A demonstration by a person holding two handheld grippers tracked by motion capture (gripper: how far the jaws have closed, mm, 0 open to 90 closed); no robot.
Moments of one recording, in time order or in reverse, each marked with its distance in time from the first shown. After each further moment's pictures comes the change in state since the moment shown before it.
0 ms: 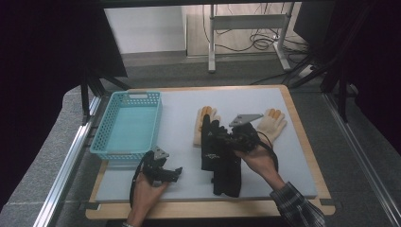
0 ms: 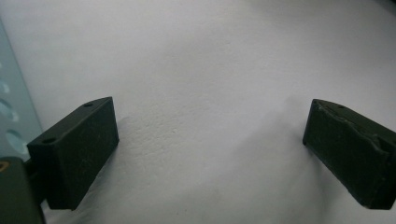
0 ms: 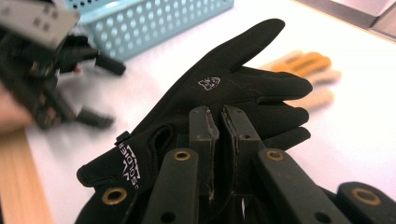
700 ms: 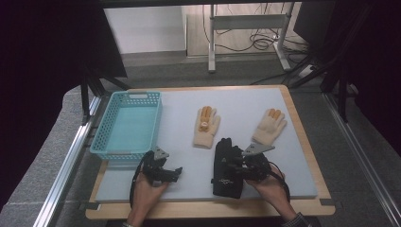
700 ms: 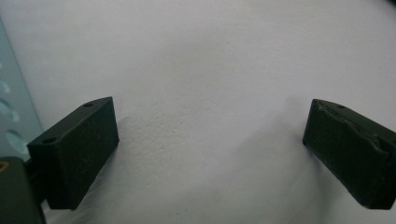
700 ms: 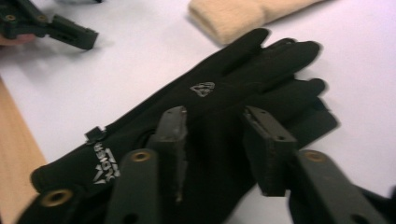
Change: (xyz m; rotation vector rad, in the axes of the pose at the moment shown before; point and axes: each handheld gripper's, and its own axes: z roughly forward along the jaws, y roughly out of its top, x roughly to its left) left arm 0.000 0.000 0.000 -0.001 0.001 0.002; right arm 0.013 -0.089 -0.002 0.059 -0.055 0.089
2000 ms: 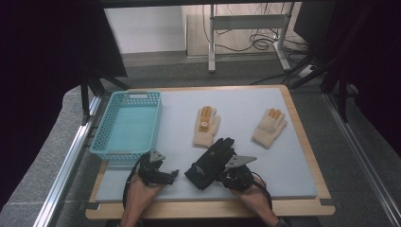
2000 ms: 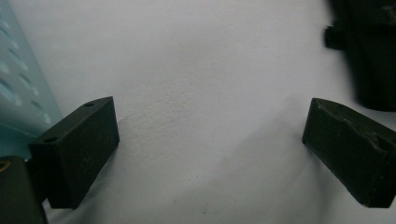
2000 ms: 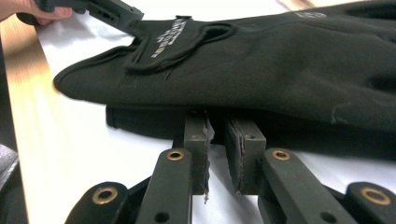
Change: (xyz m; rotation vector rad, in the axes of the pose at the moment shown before) left arm 0.006 -0.009 -0.009 0.009 -0.015 0.017; right arm 0.037 -0.016 0.047 -0.014 0.151 -0.034
